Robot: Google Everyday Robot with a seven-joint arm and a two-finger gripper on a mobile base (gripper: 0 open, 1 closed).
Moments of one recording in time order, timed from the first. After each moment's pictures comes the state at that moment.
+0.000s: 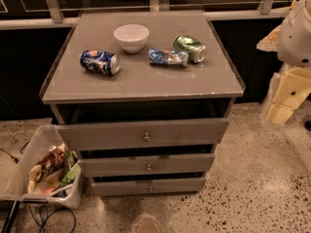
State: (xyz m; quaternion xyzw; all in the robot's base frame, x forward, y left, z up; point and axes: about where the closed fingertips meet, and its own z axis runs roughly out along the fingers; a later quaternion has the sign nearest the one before) arm 0.438 -0.217 0.976 -0.60 0.78 -0.03 0.16
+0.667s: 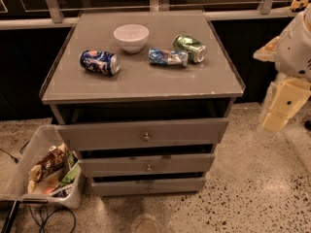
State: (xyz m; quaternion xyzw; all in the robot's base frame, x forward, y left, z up) arm 0.436 -0.214 0.957 -0.60 0.78 0.00 0.17
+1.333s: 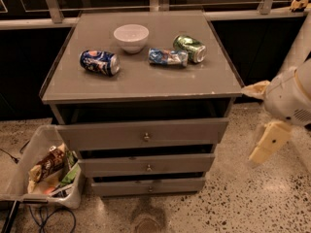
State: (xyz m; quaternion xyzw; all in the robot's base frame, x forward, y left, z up) arm 0.428 -0.209 0.877 -0.60 0.77 0.08 0.22
